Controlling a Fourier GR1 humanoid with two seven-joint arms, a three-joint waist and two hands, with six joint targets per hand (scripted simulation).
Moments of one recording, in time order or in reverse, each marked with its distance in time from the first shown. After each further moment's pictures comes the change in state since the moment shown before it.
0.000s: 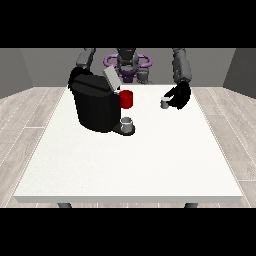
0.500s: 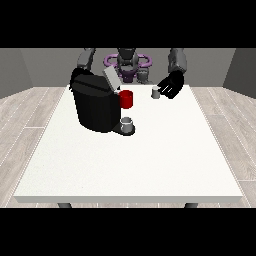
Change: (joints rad) left arm -0.120 -0.031 -0.016 -0.074 -0.011 -0.106 0.068; right arm -0.015 0.000 0.004 0.091 -0.006 0.008 -0.031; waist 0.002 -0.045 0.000
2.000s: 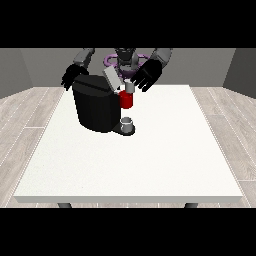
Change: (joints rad) left arm -0.324 0.071 0.104 0.017 -0.012 -0.067 0.146; right arm -0.108 0.010 0.055 -0.110 0.037 -0.033 0.061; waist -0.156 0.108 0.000
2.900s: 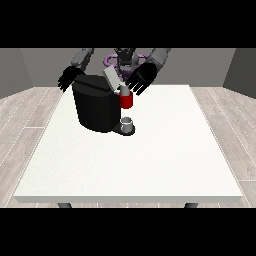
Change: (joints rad) left arm -0.029 -0.032 -0.011 0.008 -0.029 -0.011 0.001; right arm 0.004 -0.018 -0.048 0.008 -0.036 0.015 -0.018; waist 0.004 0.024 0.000
